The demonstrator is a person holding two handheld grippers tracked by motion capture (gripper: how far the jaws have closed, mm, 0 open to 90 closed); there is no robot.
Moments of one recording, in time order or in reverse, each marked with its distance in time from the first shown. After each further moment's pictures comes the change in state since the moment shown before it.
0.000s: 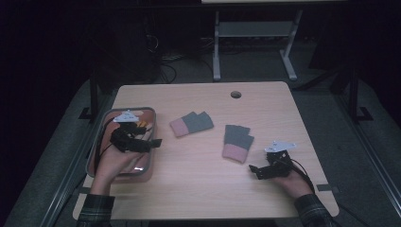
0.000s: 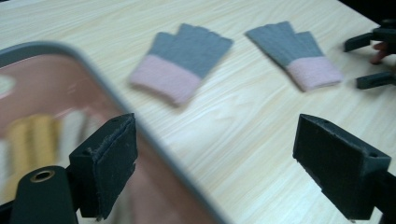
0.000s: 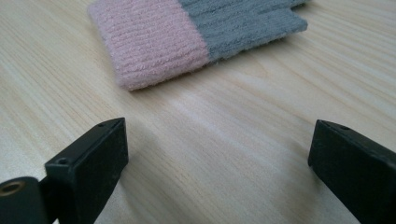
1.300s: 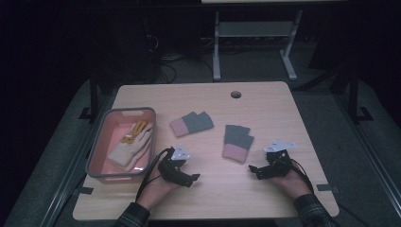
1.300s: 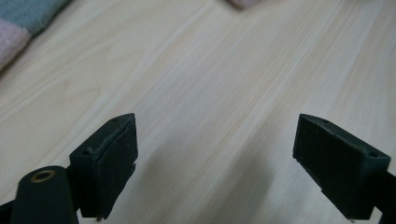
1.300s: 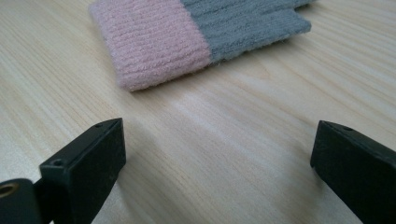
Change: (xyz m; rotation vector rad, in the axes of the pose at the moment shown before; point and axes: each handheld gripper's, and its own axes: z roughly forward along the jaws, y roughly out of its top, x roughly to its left) left arm -0.085 -0.059 0.108 0.156 -0.035 0.265; right arm -0.001 0.001 0.001 0.006 0.007 -0.010
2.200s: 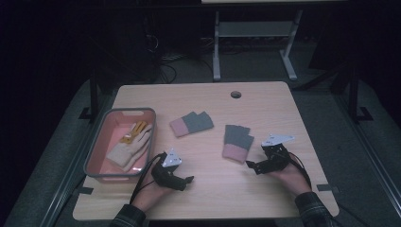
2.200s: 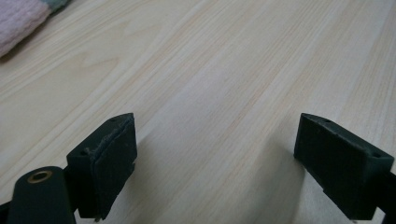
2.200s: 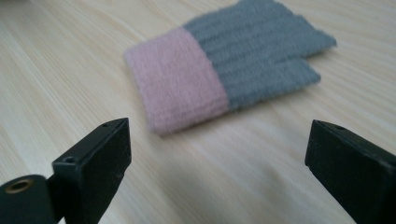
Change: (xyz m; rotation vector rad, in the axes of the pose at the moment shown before) left arm 0.009 -0.029 -0.004 -0.092 0.012 -0.037; right arm 0.002 0.027 -0.007 -0.022 0.068 -0.022
